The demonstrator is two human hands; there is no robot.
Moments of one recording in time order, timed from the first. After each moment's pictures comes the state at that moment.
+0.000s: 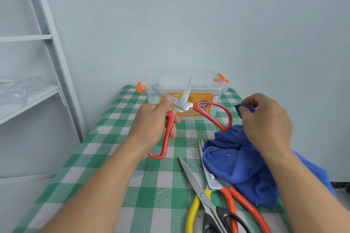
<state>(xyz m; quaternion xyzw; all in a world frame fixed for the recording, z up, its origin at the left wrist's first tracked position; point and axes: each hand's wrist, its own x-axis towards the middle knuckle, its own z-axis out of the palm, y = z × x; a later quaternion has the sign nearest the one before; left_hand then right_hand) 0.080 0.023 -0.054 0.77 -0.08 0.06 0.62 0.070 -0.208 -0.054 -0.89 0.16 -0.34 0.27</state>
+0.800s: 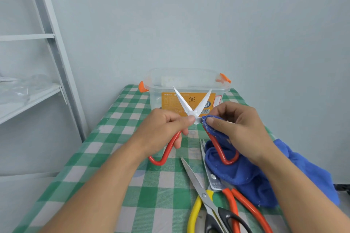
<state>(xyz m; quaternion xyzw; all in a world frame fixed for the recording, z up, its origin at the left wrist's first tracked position) 0.077 0.028 -0.057 0.83 -0.18 -0.01 0.53 0.059 -0.177 -0.056 -0.80 -0.14 -0.17 0.56</state>
